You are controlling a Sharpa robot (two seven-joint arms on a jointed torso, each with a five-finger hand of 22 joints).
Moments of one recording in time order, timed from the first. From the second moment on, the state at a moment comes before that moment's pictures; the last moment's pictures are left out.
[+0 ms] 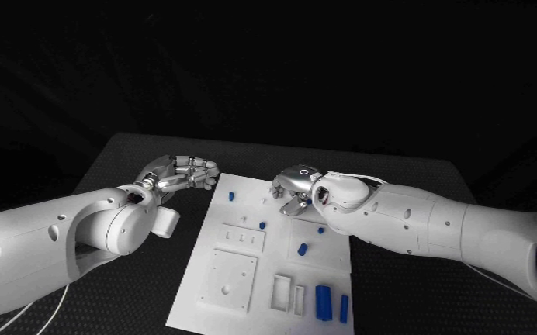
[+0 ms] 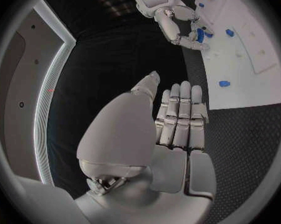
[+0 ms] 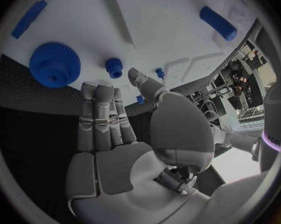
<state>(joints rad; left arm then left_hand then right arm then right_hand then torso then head) 1.35 -0.87 -0.23 1.51 -0.05 -0.33 0.25 1.51 -0.11 0.16 0.15 0.18 0.80 0.17 0.39 0.39 1.11 0.14 0.13 0.09 0.91 0.11 0.47 0.49 0.05 0.80 0.01 0.34 1.31 1.20 -0.52 -0.15 1.15 -1.68 -0.31 -0.04 1.12 -0.26 0.67 -0.28 0.05 0.92 0.16 0.35 0.35 1.15 0.12 0.07 0.07 1.32 -0.01 0.86 0.88 0.24 1.11 0.04 0.70 1.31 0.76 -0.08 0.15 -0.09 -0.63</state>
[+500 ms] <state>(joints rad) 1.35 -0.88 -0.23 1.51 -0.05 -0.33 0.25 1.51 -0.11 0.16 0.15 0.17 0.80 0.17 0.39 0.39 1.11 0.14 0.13 0.09 0.91 0.11 0.47 0.49 0.05 0.80 0.01 0.34 1.31 1.20 -0.57 -0.15 1.19 -1.68 -0.31 -0.04 1.14 -0.24 0.65 -0.28 0.06 0.92 0.16 0.35 0.36 1.15 0.11 0.08 0.07 1.32 -0.01 0.91 0.88 0.24 1.11 0.03 0.76 1.31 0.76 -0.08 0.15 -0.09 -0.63</state>
